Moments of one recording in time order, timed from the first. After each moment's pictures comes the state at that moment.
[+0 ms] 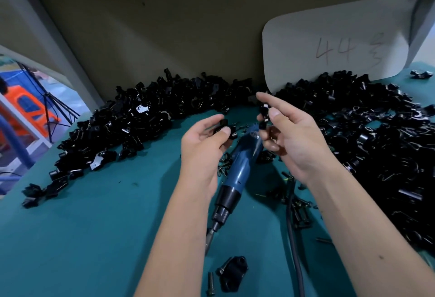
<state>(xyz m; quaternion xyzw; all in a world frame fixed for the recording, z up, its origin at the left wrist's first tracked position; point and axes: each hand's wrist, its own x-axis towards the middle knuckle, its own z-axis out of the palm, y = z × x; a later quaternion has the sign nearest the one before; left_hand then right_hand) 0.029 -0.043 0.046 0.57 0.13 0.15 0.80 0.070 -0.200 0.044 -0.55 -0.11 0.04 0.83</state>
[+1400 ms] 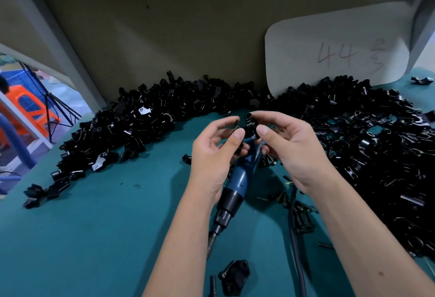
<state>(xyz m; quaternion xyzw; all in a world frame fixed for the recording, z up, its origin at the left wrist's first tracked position) 0.031 -0.043 0.025 0.60 -0.01 0.16 0.78 0.065 -0.202 0.032 -0.63 -0.21 0.00 0.75</state>
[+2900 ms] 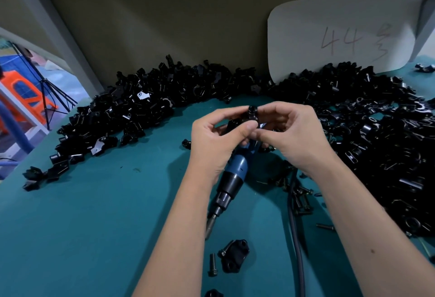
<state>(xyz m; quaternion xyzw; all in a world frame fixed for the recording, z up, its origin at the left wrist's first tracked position) 0.029 -0.039 0.025 0.65 -0.08 0.19 0.73 0.063 -0.208 0.035 -0.70 -0.26 -0.04 0.66</state>
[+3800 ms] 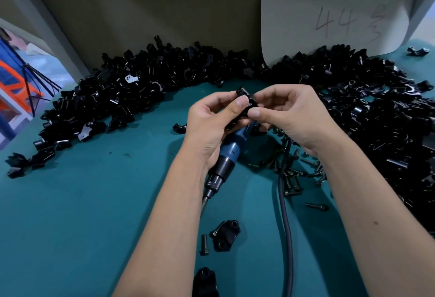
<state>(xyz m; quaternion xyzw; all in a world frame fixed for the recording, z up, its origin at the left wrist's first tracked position) 0.027 -0.051 0.031 0.54 -0.02 0.08 0.84 0.065 -0.222 0.040 -0.69 -0.21 0.04 0.69</state>
